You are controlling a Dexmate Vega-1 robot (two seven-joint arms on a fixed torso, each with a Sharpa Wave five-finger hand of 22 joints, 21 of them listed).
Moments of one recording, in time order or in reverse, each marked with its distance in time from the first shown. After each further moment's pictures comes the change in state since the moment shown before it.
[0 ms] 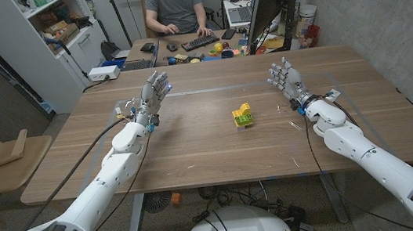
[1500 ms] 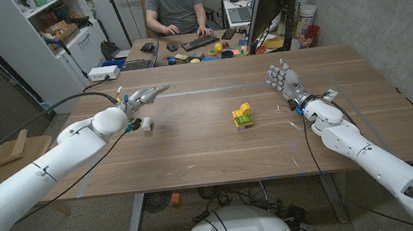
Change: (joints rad) left arm 0.008 0.510 0.118 -0.599 0.440 0.709 0.089; left_hand 0.078 -0.136 -0.060 -0.113 0.007 0.000 -0.033 0.012 -0.007 -0.007 -0.030 0.000 0.000 -0.026 -0.004 0.000 0.000 -0.014 0.007 0.000 0.000; right arm 0.041 0.017 -0.024 0.066 -0.027 0.000 0.010; right_hand 0.000 0.000 -0.023 0.000 0.004 -0.004 0.004 0.000 0.000 -0.002 0.002 0.000 -0.003 -0.004 0.004 0.007 0.000 0.000 0.000 -0.008 0.000
